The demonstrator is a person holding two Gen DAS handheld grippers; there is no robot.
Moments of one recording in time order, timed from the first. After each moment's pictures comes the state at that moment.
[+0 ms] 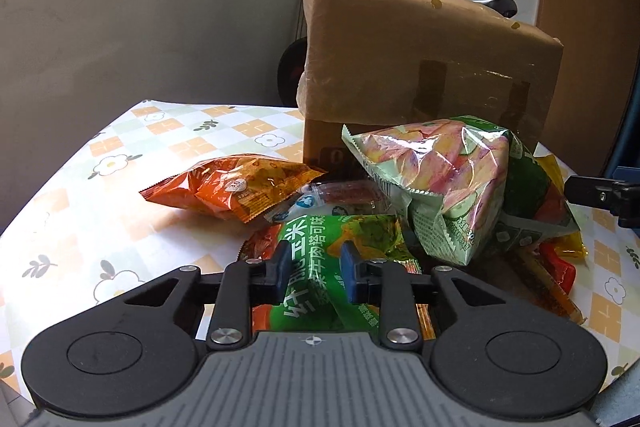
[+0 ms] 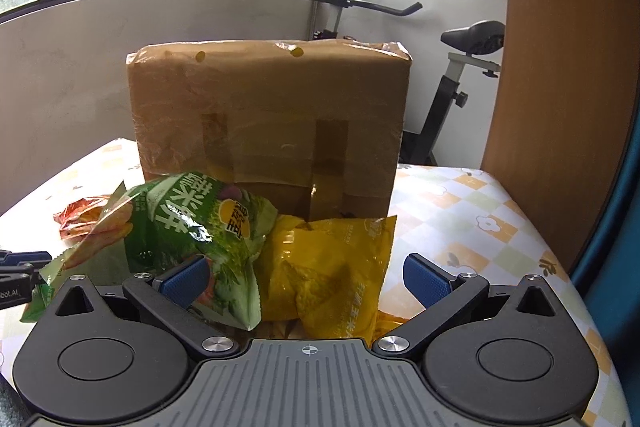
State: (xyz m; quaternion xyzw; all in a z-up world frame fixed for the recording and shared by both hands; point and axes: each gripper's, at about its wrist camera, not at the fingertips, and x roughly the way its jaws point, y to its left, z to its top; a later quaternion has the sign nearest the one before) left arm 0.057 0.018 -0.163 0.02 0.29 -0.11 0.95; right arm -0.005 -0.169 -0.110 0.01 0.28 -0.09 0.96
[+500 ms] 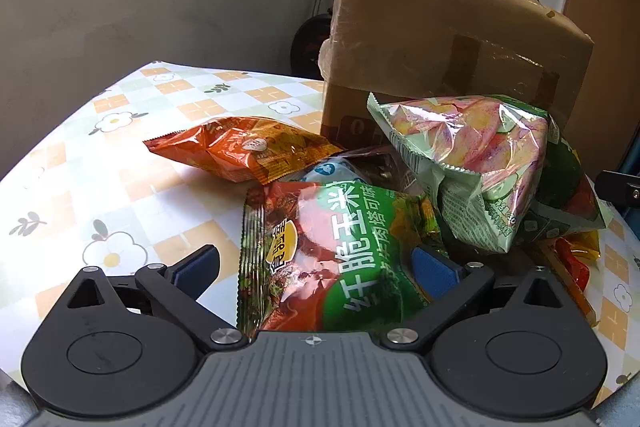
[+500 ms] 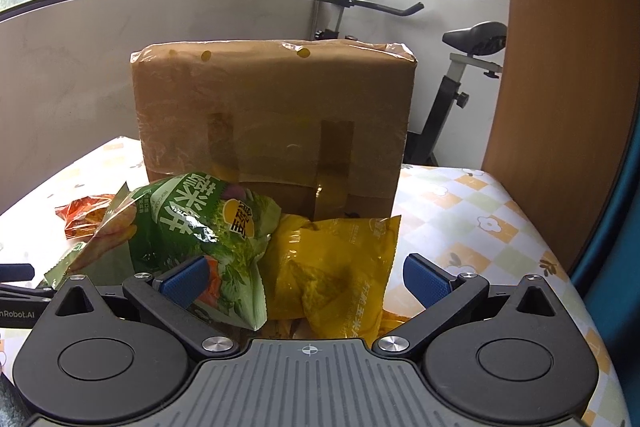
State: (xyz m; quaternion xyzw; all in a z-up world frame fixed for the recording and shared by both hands) left arm 0.071 0.038 -0.191 -0.02 0.33 -0.10 0.94; right arm -0.004 -0.168 -0.112 0.02 0.28 -0.09 0.95
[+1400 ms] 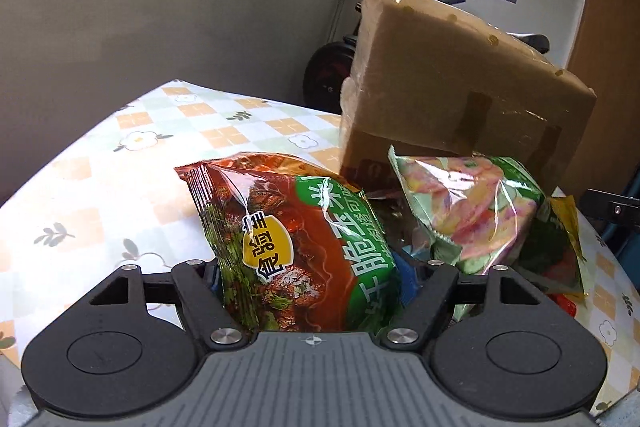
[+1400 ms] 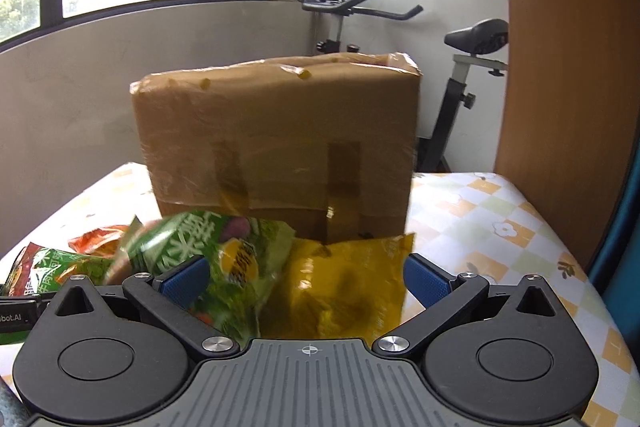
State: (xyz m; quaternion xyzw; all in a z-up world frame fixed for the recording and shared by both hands) left arm 0.062 0.061 -0.168 -0.06 0.29 -0.07 0.95; right arm 0.009 -0.164 -0.099 0.05 0.26 -0.06 0.96
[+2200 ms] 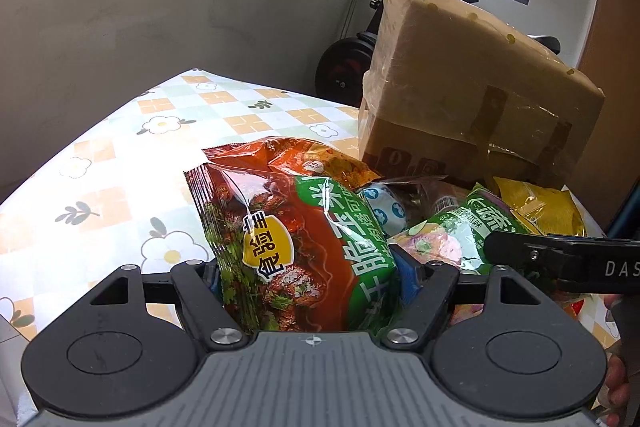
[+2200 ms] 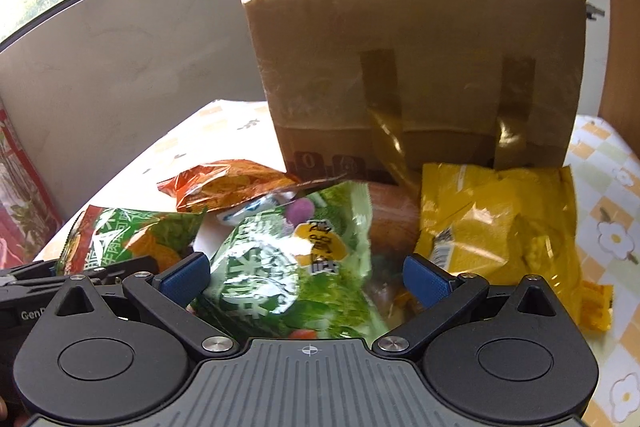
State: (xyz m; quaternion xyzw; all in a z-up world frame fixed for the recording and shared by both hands) left arm 0.061 0.072 -0.167 -0.06 0.30 -0.07 0.95; right arm 0.045 -0.093 -0.138 0.10 0.36 0.05 0.93
